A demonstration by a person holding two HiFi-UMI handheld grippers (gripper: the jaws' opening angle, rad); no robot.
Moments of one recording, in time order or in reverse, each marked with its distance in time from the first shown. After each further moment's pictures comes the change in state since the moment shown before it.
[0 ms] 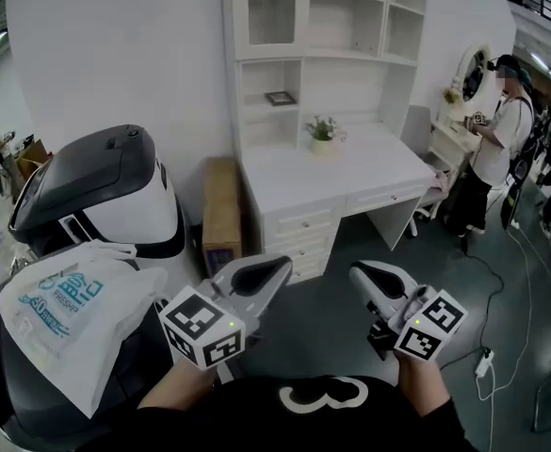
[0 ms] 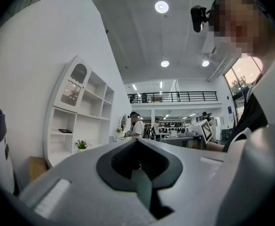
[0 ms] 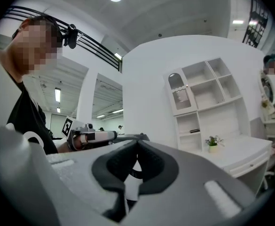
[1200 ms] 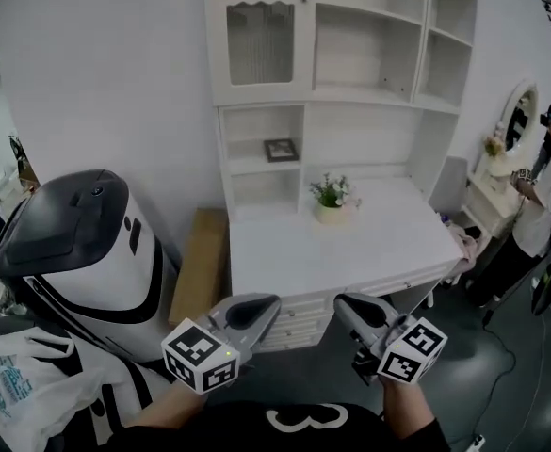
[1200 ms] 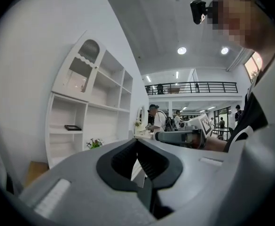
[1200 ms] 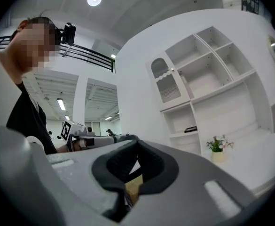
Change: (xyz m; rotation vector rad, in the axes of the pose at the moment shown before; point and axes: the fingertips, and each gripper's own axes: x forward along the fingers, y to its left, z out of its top) left arm 0.266 0.213 -0.037 -0.022 0.101 0.180; right arm 0.151 -0.327 0.008 0.096 0.037 0.167
